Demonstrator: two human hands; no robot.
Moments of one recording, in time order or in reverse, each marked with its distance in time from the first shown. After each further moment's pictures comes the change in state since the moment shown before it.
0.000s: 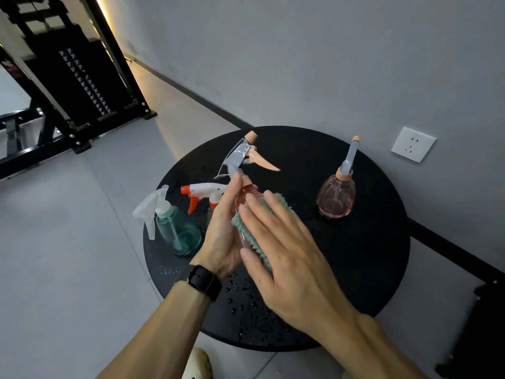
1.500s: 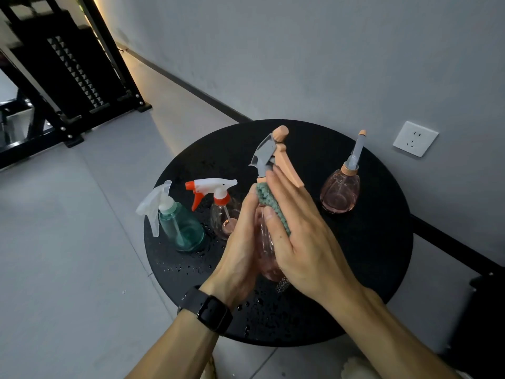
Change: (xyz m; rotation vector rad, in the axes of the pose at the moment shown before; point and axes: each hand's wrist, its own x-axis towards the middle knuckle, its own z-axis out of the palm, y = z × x) left_hand -0.019 -0.016 0.003 0.241 -0.032 0.018; right_hand 0.025 0.003 0.000 0.199 0.065 0.156
